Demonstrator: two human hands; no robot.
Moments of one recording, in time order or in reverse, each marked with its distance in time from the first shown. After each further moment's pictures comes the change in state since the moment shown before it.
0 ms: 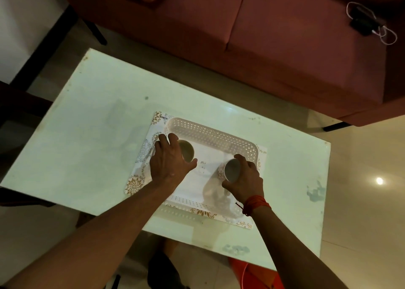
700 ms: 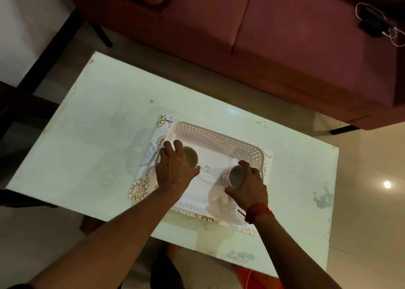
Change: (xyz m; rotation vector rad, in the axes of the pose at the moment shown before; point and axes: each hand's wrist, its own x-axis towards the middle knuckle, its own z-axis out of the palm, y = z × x) left_hand 0.005 -0.001 0.019 0.037 -0.029 -0.032; right_hand 0.003 0.002 0.012 -0.036 -0.014 0.022
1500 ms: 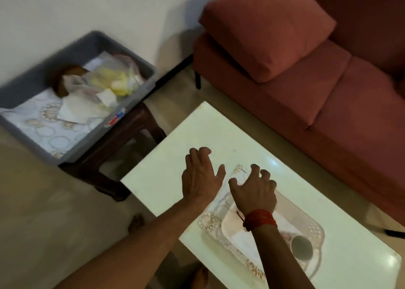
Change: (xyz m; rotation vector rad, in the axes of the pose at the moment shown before) left_hand 0.007 -0.135 -0.193 -0.296 0.336 -0.162; right_hand -0.071 -0.299 -0.012 -0.231 0.191 -0.244
